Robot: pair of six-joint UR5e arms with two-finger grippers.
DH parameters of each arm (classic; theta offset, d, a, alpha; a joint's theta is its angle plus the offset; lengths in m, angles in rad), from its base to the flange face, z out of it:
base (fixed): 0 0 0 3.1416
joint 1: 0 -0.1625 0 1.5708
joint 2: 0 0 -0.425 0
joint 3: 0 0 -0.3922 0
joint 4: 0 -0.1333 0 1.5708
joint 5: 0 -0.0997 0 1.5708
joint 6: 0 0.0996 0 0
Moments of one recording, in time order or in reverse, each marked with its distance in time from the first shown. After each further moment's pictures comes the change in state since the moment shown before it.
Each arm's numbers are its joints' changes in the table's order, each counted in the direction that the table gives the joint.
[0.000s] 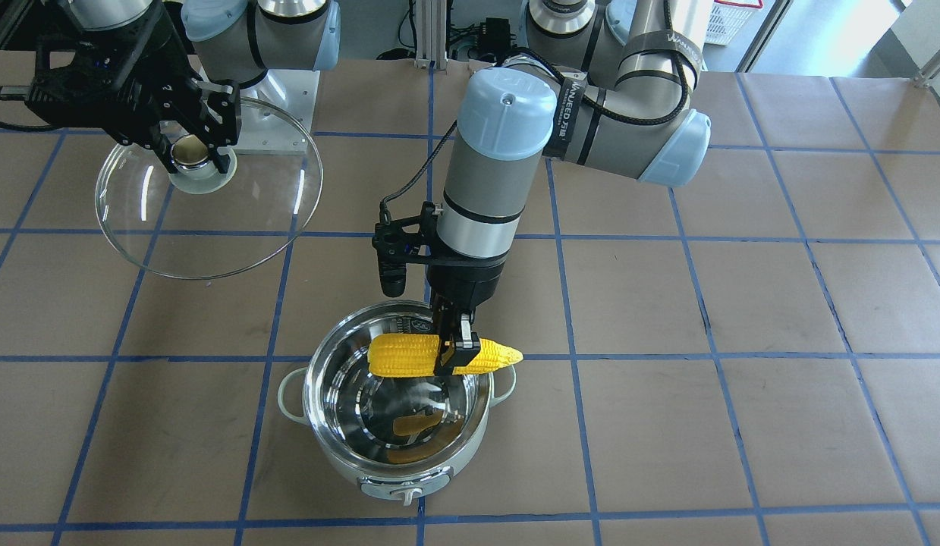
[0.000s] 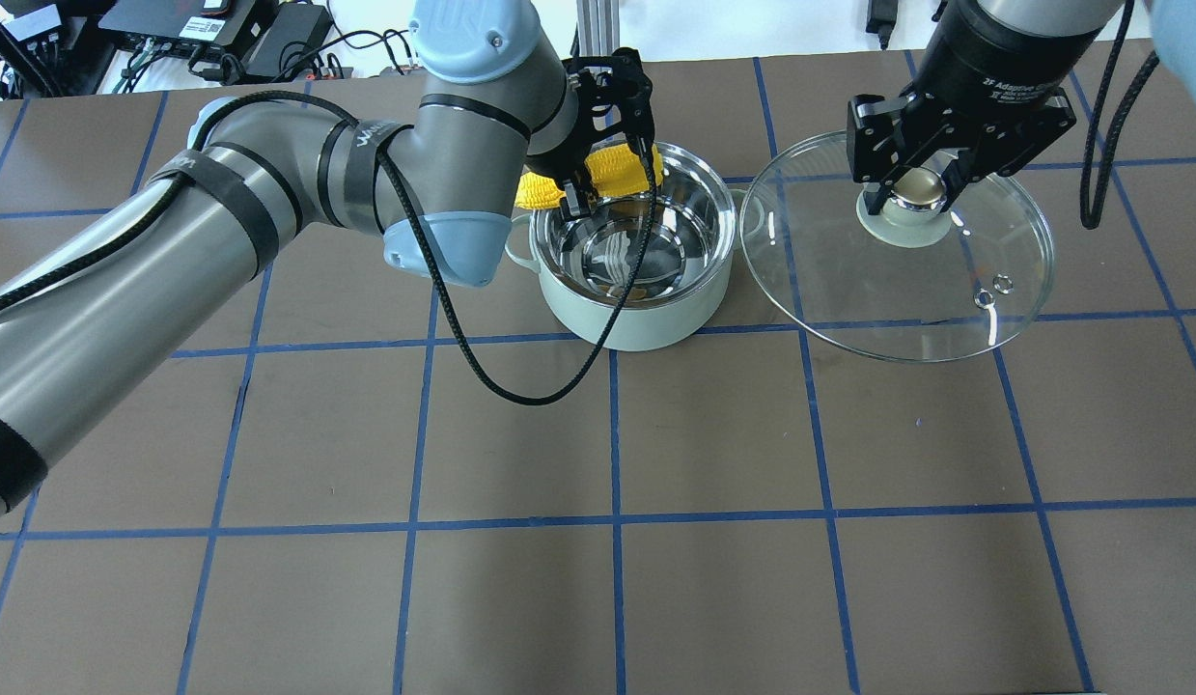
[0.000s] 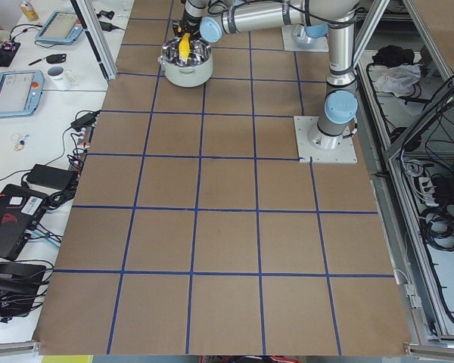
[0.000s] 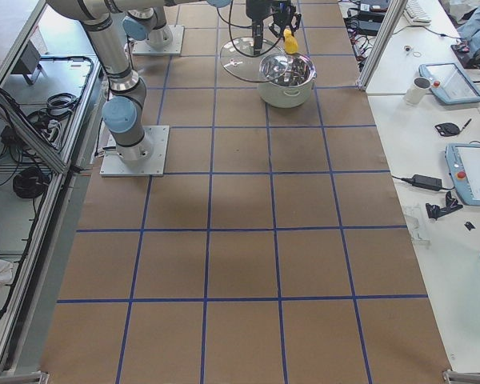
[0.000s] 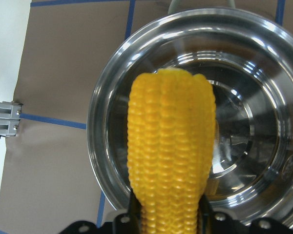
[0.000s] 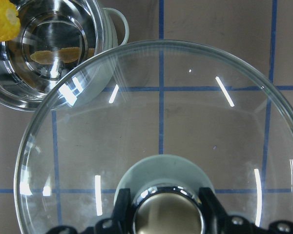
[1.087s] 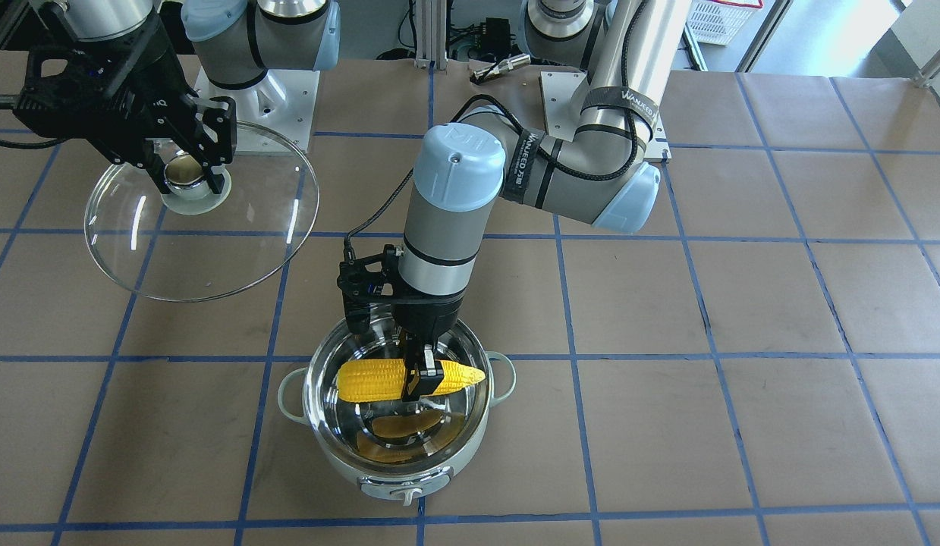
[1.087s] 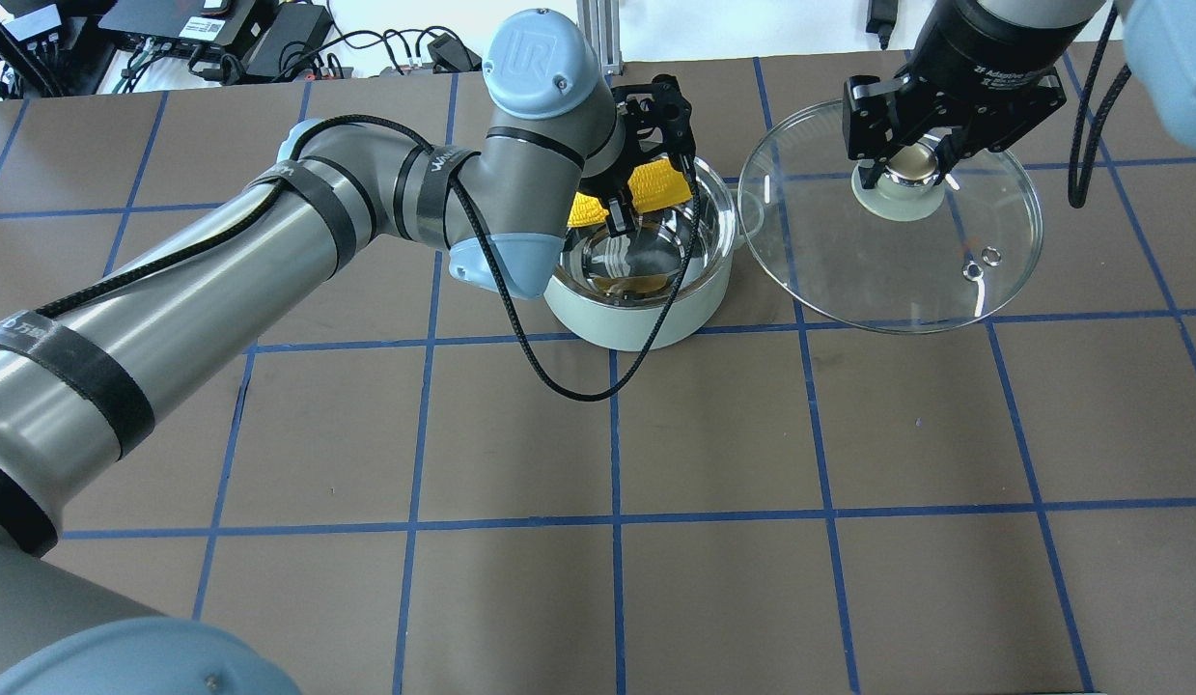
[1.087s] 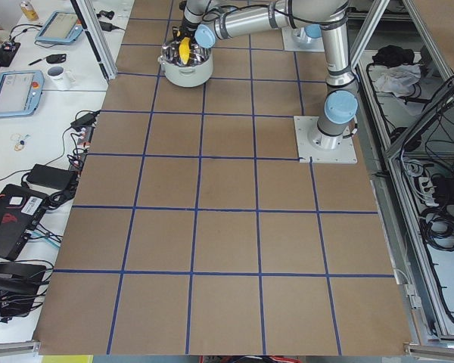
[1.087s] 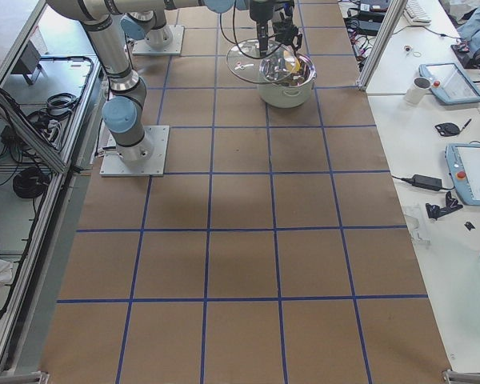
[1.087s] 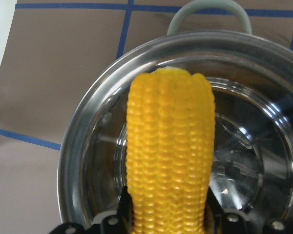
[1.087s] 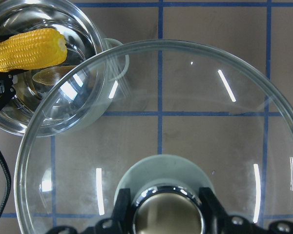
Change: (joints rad) left arm 0.046 0.112 -0.032 -0.080 0.003 -0.102; right arm 0.000 -0.007 -0.019 0.107 0.004 -0.009
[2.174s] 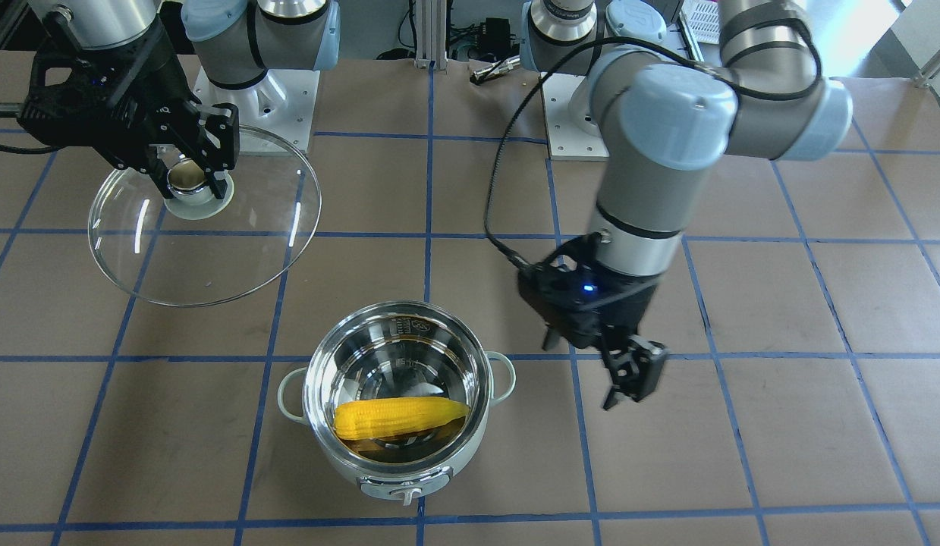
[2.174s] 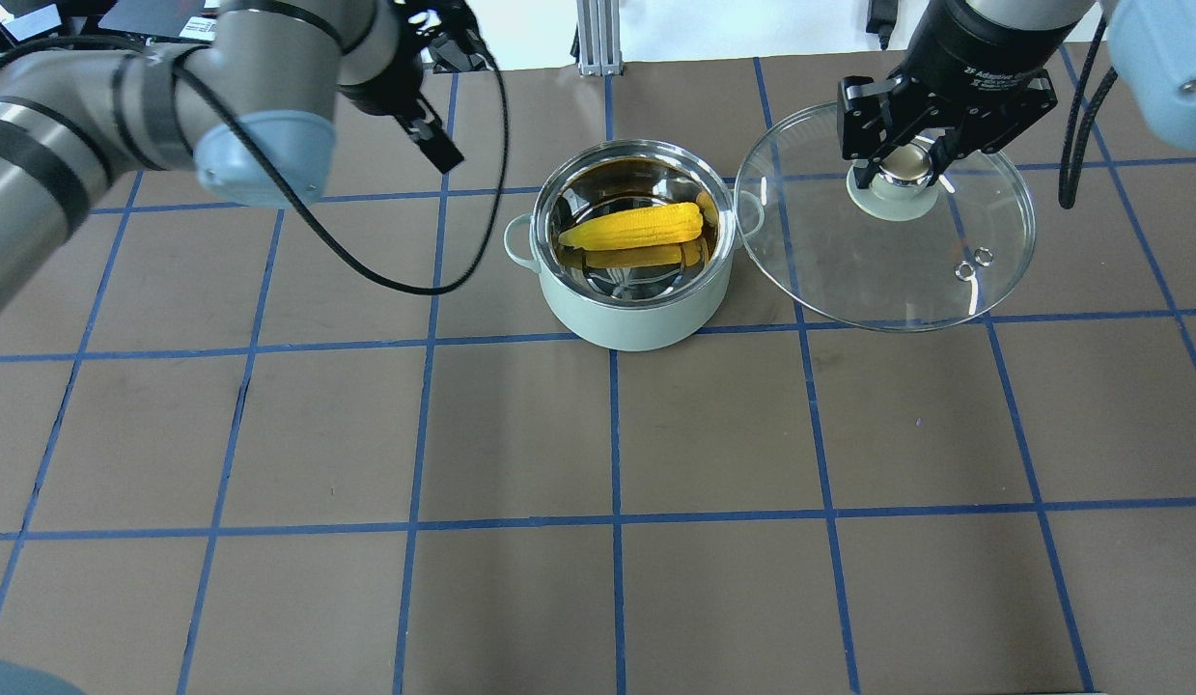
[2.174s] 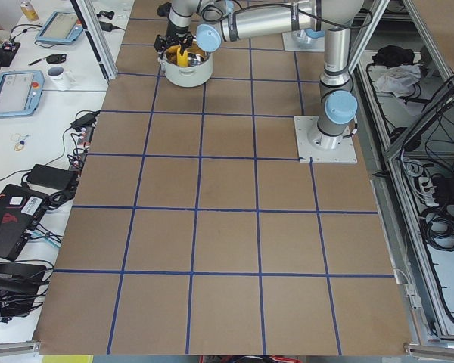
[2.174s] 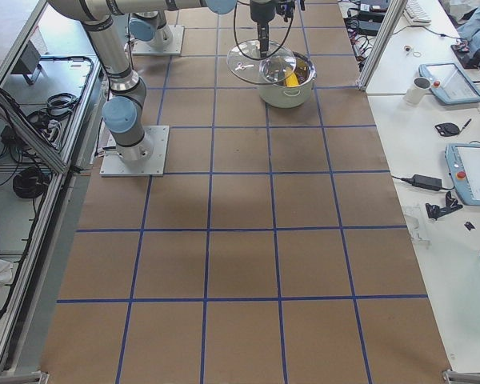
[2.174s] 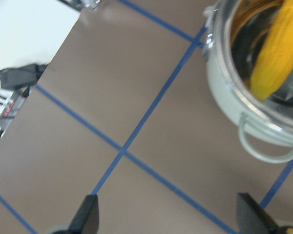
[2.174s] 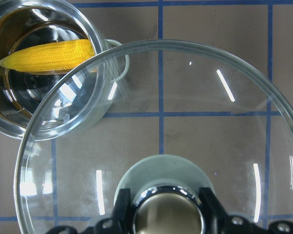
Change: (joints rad) left arm -0.289 -0.178 -0.005 0.226 -0.002 -0.110; right arm -0.004 -0.013 0.001 0.007 0.000 0.019
